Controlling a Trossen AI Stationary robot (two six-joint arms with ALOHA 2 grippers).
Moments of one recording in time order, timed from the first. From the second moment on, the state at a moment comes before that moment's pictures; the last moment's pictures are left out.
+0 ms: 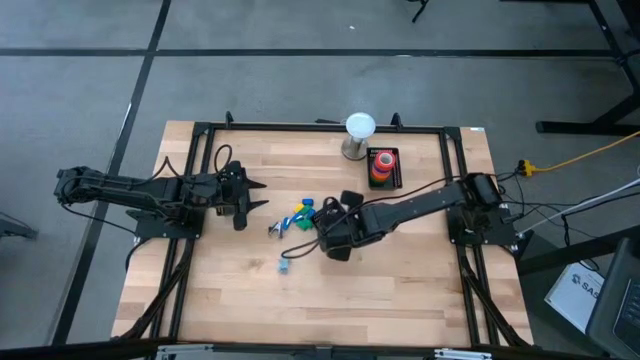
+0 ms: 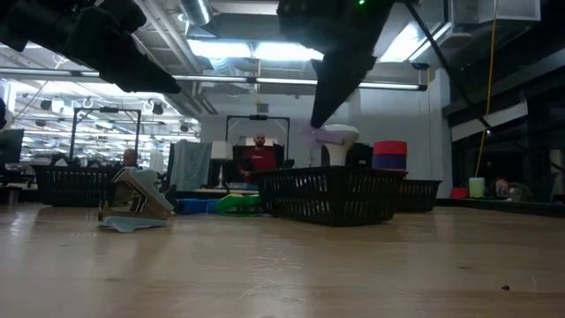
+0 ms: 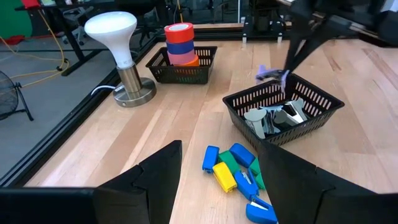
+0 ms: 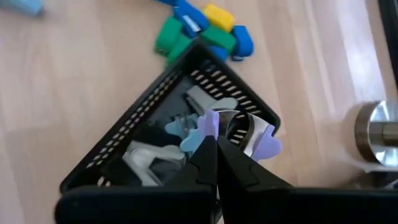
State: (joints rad) left arm -0.01 0.60 0.33 -0.06 -0.27 0.00; right arm 0.27 1.95 1.58 -0.94 0.46 0.39
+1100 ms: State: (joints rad) left arm -0.01 0.60 0.33 -0.06 -0.27 -0.01; right arm 0.23 1.98 1.44 -0.64 0.43 0.62
